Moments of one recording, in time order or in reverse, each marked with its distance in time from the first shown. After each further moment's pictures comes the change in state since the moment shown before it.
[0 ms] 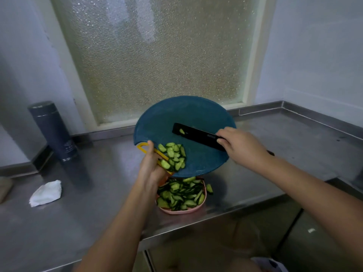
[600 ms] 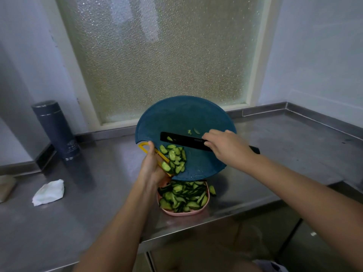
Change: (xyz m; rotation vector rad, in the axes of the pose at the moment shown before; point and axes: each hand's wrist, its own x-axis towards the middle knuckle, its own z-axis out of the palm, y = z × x) left_hand 0.005 0.003 -0.012 0.065 -0.043 0.005; right_hand 0.024 -0.014 0.024 -0.054 -0.032 -0.160
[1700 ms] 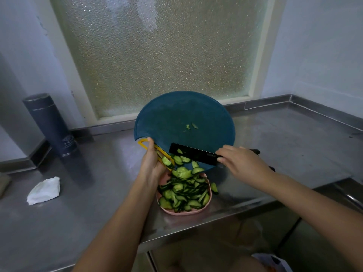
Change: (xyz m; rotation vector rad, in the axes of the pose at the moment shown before) left_hand 0.037 -0.002 -0.015 -0.112 0.116 0.069; right_hand -0.047 0.013 0.022 0.092 -0.082 0.037
